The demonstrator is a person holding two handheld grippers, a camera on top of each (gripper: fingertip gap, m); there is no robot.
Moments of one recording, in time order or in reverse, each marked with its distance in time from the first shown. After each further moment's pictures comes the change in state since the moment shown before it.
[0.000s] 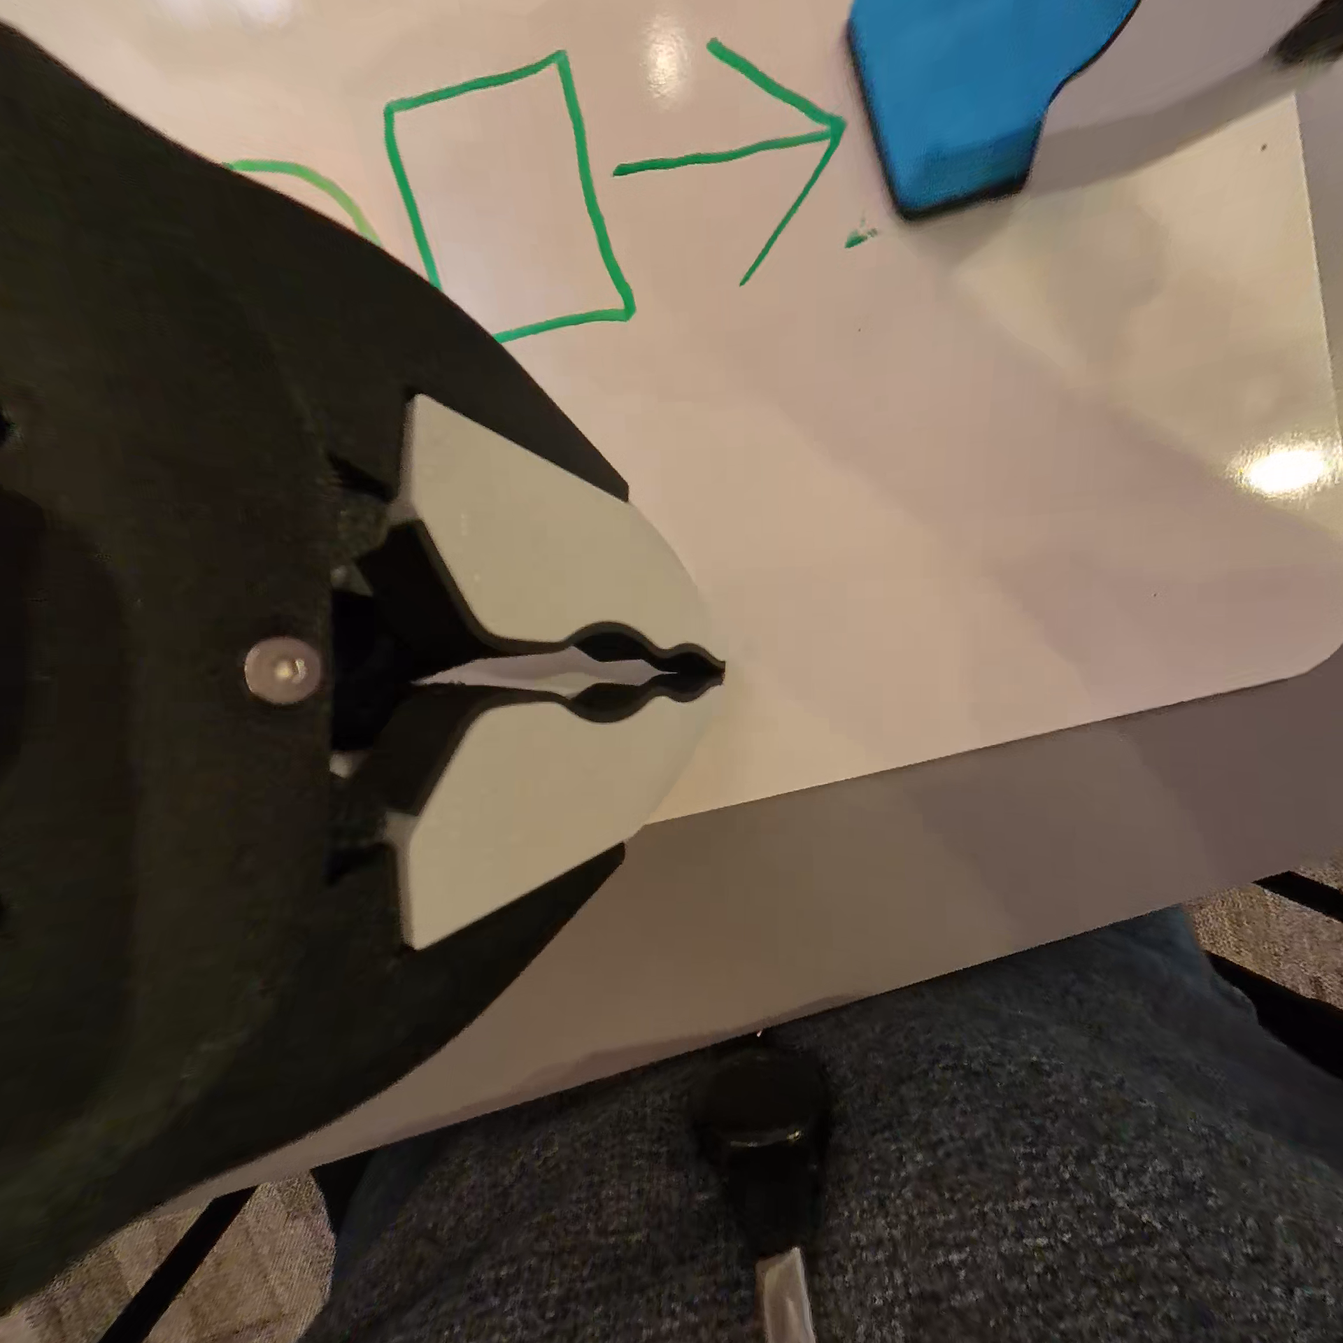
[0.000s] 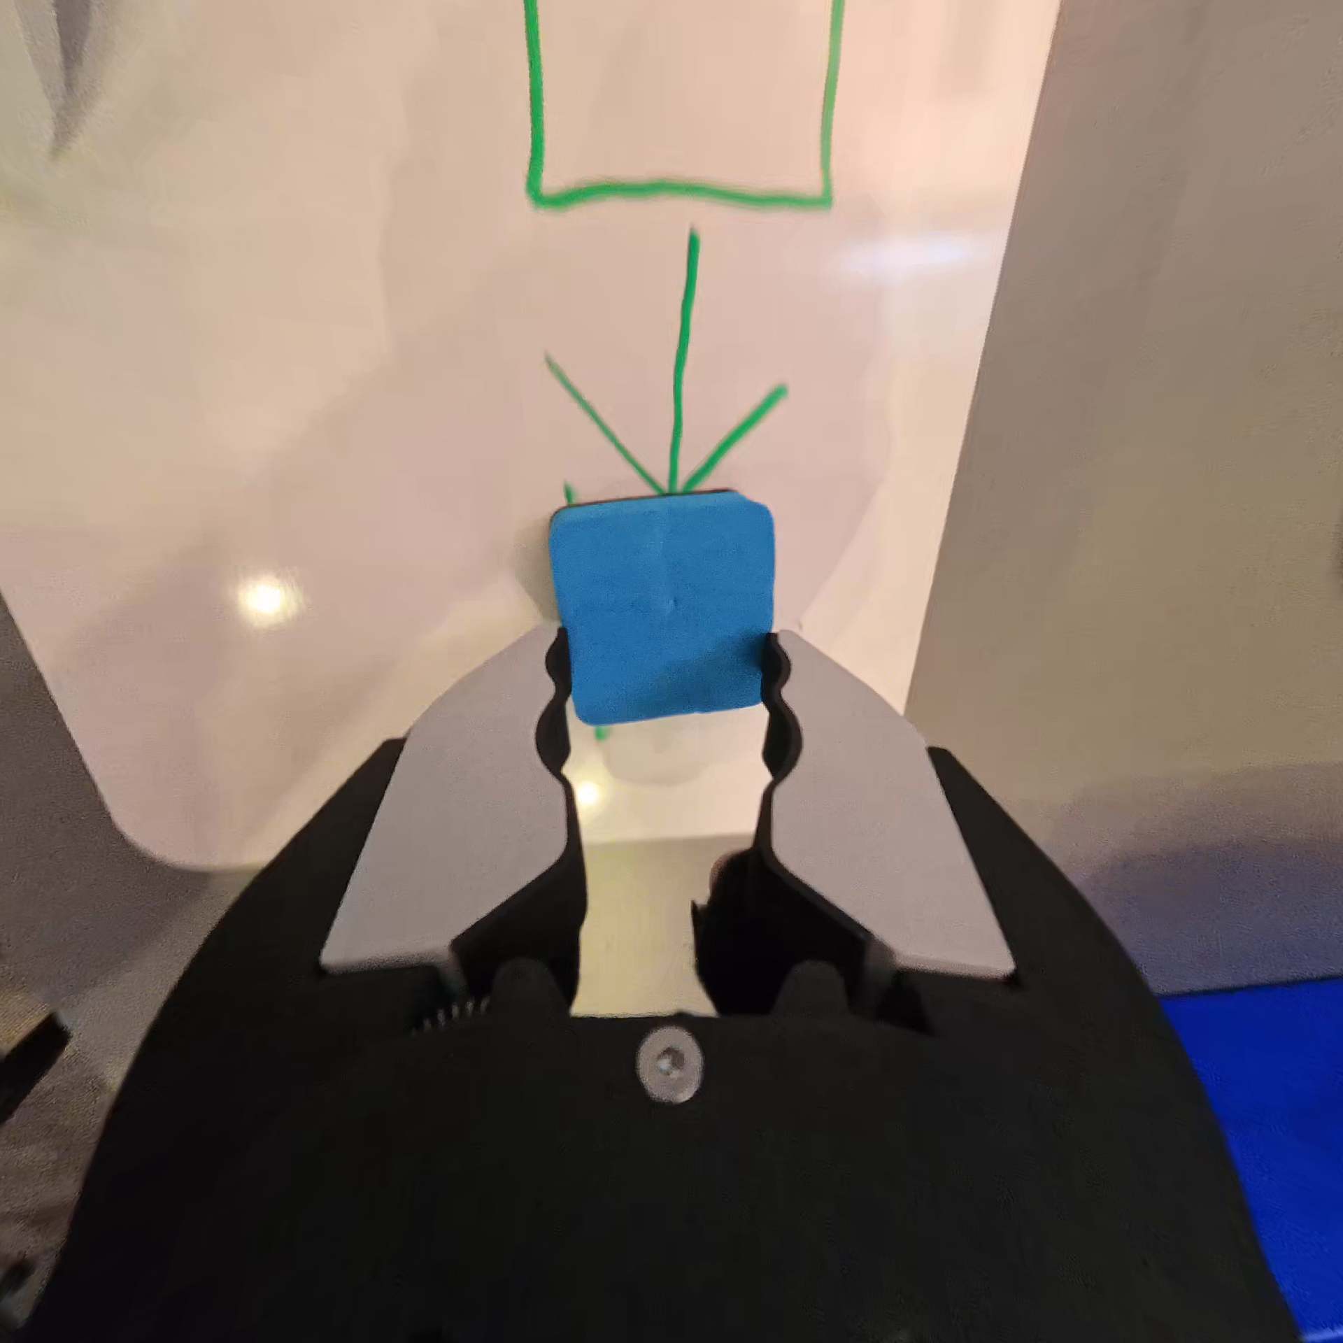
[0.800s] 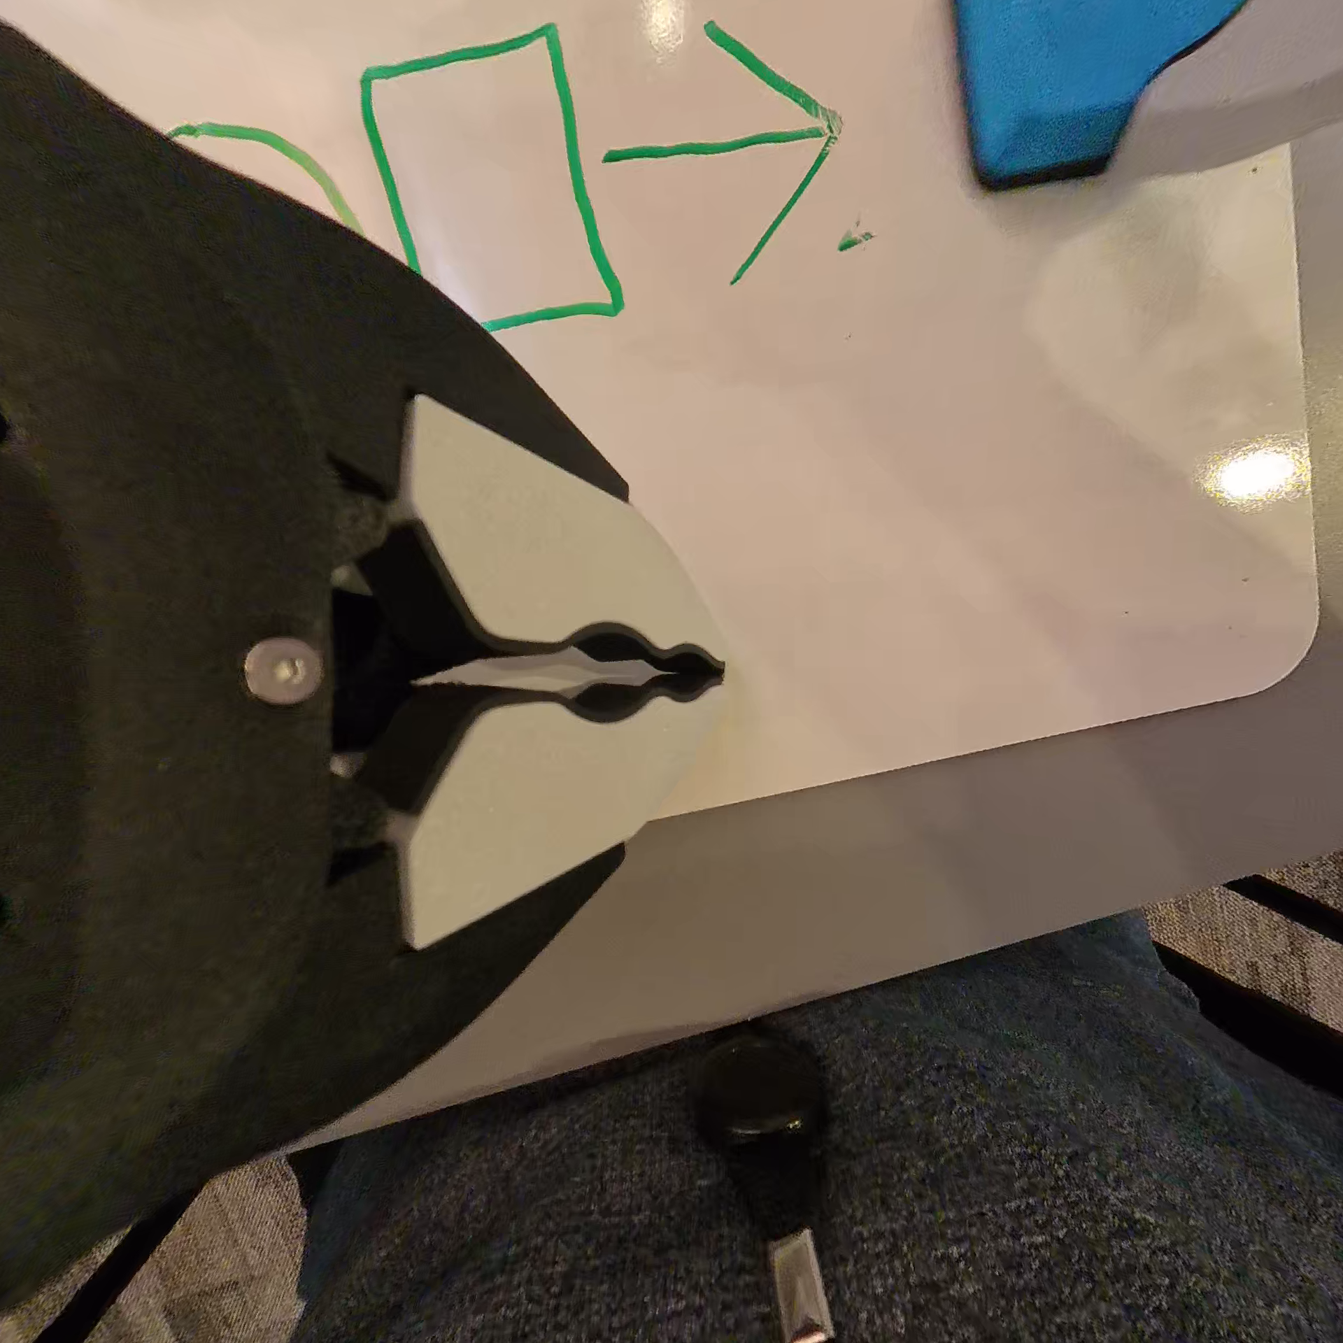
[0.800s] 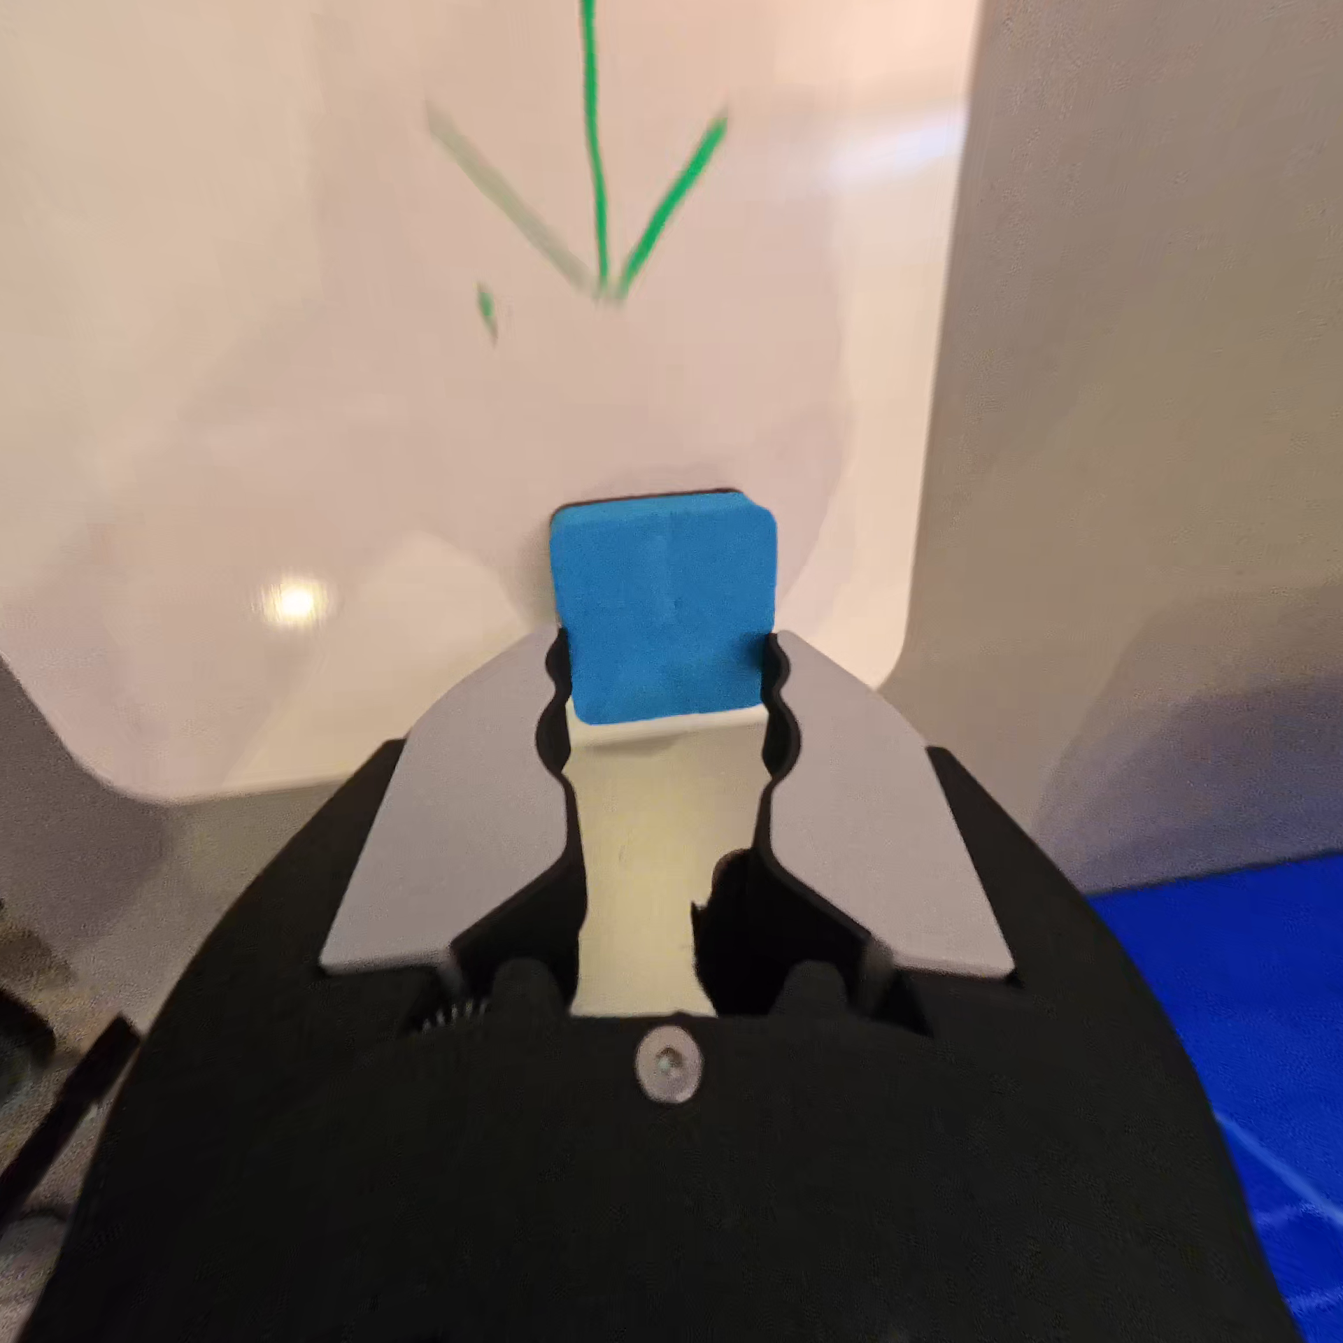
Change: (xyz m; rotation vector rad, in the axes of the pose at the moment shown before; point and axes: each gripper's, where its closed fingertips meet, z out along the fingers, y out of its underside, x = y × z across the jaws) left arm -0.002 -0.005 0.001 0.037 0.011 -0.044; right arm 0.004 0.041 -0.006 -0.054 0.012 0.120
